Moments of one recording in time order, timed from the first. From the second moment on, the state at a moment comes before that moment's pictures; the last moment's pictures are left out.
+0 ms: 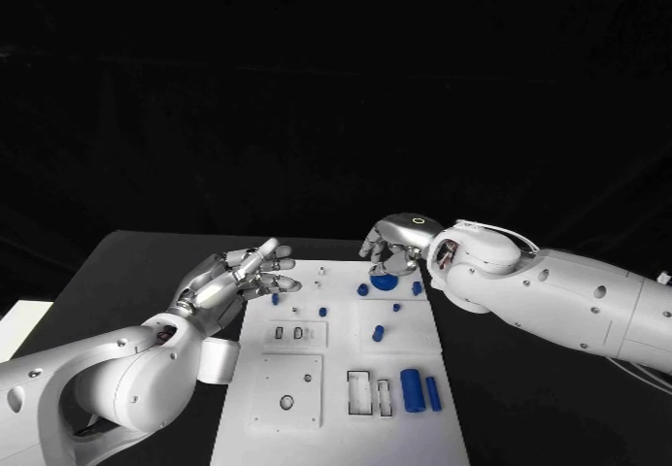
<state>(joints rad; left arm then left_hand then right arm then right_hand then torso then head) 1.18 -1.05 -0.02 1.89 0.10 -0.36 0.50 1.31 -0.01 0.06 0.21 0.16 0.99 0.20 0.13 0.07 1.08 0.14 0.13 0.08 1.21 0.09 0.28 0.25 0.18 0.98 0.20 0.39 0.16 1.30 -0.69 0.02 1.37 -1.66 -0.21 -0.05 1.22 -0.06 0.27 -0.25 0.22 1.08 0.13 0.07 0.07 1.19 0.06 0.07 0.27 1.47 -0.03 1.26 1.10 0.06 1.46 0.07 1.42 1.24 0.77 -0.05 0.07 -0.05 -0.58</state>
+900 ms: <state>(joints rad) 1.19 -1.07 -0.02 1.88 0.11 -0.36 0.50 1.31 -0.01 0.06 0.21 0.16 0.98 0.21 0.12 0.07 1.08 0.15 0.12 0.08 1.20 0.09 0.26 0.26 0.18 0.98 0.20 0.38 0.16 1.29 -0.68 0.02 1.36 -1.75 -0.07 -0.07 1.22 -0.07 0.27 -0.22 0.17 1.08 0.13 0.07 0.08 1.11 0.08 0.06 0.19 1.47 -0.01 1.27 1.07 0.06 1.45 0.09 1.37 1.17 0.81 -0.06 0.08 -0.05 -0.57</state>
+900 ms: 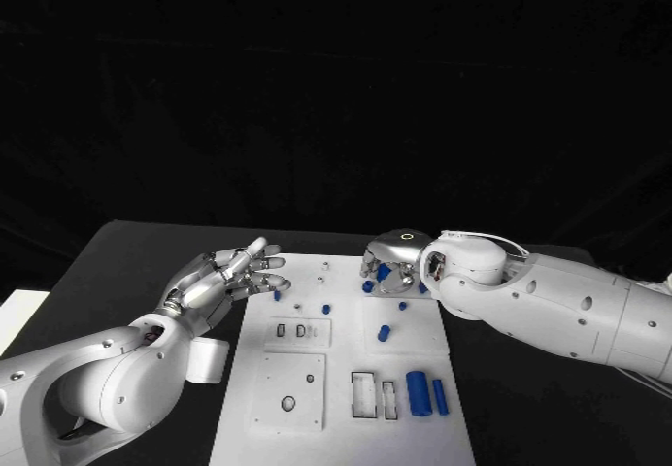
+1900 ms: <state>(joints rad) 1.19 -1.07 -0.02 1.88 0.11 -0.35 0.48 1.31 -0.01 0.05 0.20 0.16 0.98 0.21 0.11 0.07 1.07 0.15 0.11 0.08 1.19 0.10 0.25 0.27 0.18 0.97 0.21 0.38 0.15 1.28 -0.65 0.03 1.33 -1.76 -0.08 -0.06 1.24 -0.01 0.39 -0.16 0.13 1.11 0.13 0.07 0.08 1.18 0.07 0.06 0.11 1.46 -0.01 1.28 1.06 0.06 1.45 0.09 1.37 1.16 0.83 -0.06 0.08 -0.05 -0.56</state>
